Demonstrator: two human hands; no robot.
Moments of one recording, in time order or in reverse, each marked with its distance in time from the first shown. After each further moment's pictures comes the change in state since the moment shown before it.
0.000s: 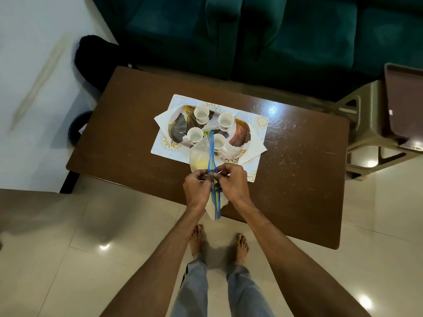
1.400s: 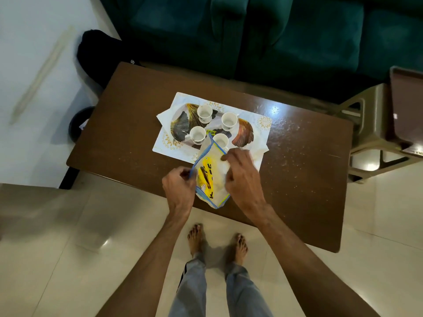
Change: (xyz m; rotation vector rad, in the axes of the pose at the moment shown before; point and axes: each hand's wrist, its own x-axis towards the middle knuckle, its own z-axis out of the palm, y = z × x) left_hand 0.002 0.013 -0.050 0.298 0.163 0.297; right_hand -0.011 -0.020 -0.028 -0.519 0.189 -0.732
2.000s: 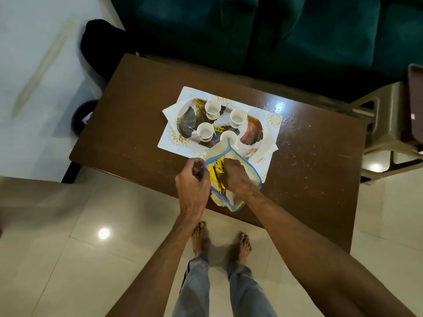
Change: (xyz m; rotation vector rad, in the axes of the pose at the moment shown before) left_hand 0.000 0.004 0.007 -0.188 -0.001 0.013; right_hand 0.031 0.008 0.071 -0.055 -0.701 0.466
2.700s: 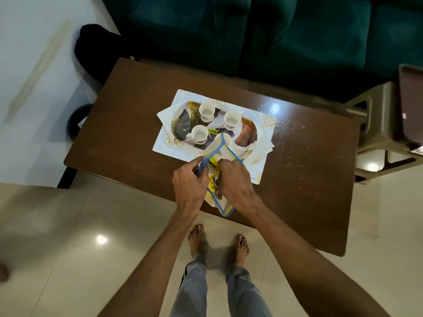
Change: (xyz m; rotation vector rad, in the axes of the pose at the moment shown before) left_hand 0.010 0.010 0.009 0.154 -0.037 0.111; right_hand -0.041 -0.007 -0.029 -0.121 0.211 -0.089
